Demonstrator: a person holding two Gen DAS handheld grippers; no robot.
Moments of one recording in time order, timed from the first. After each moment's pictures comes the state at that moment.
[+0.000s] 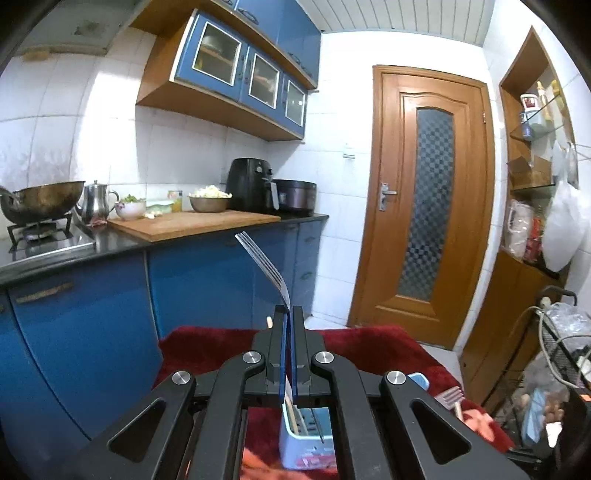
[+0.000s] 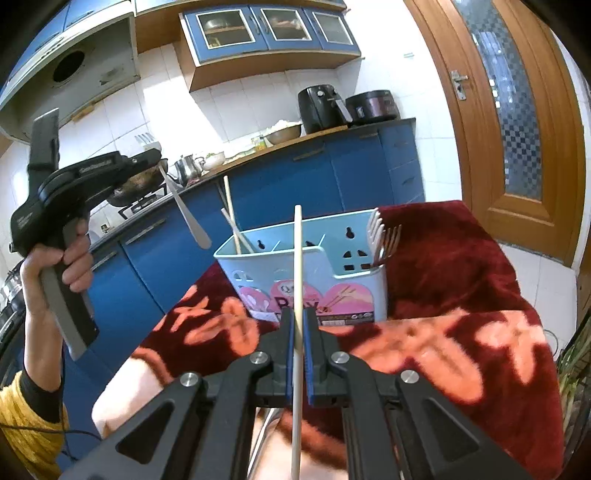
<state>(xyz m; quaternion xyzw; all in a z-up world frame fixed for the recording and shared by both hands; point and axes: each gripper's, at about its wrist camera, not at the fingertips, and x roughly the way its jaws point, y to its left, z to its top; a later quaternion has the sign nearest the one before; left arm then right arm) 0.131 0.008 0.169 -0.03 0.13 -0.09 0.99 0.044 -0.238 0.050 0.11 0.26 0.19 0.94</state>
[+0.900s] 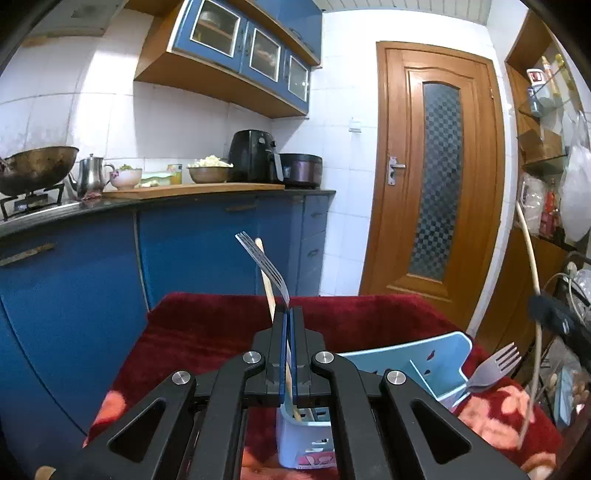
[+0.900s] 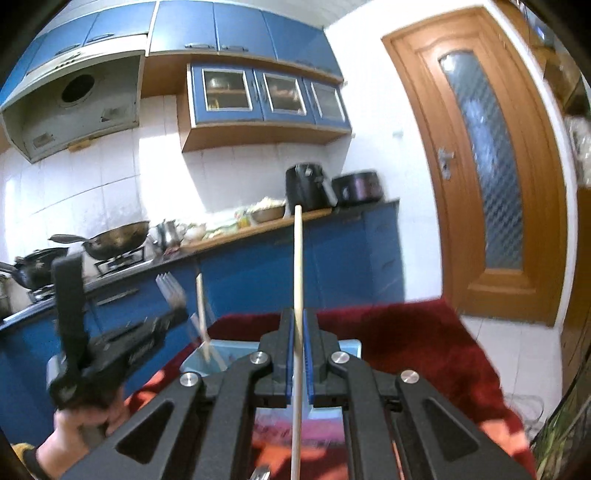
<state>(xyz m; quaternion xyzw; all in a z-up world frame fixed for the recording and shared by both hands) 0.169 -0.016 0.083 -0.02 0.16 -0.08 0.98 0.095 -0.231 0.095 0.08 0.09 0.12 0.99</state>
